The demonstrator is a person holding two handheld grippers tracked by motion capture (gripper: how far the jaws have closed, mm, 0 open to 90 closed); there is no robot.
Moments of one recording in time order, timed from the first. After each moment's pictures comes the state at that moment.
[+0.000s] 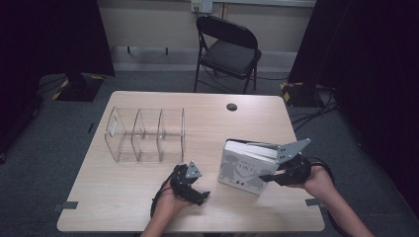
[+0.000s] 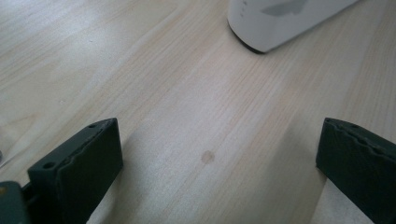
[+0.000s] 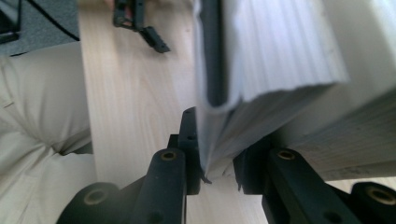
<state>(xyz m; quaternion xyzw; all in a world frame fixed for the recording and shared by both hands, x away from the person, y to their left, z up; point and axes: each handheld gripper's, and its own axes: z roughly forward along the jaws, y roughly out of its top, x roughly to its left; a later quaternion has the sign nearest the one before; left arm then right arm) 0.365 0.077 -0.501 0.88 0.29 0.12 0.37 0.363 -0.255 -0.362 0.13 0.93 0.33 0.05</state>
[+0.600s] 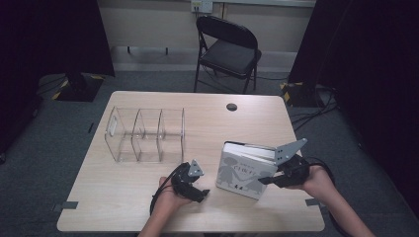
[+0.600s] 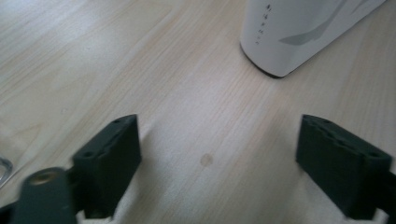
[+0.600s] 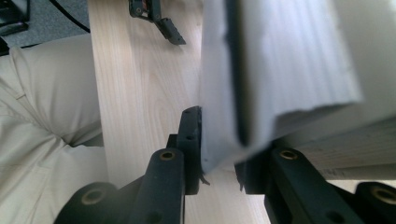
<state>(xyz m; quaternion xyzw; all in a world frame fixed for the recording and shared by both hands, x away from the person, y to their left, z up) 0.368 0.071 -0.490 0.89 0.27 0.11 0.35 0.363 -0.249 -0.360 0.12 0.94 0.32 0.04</state>
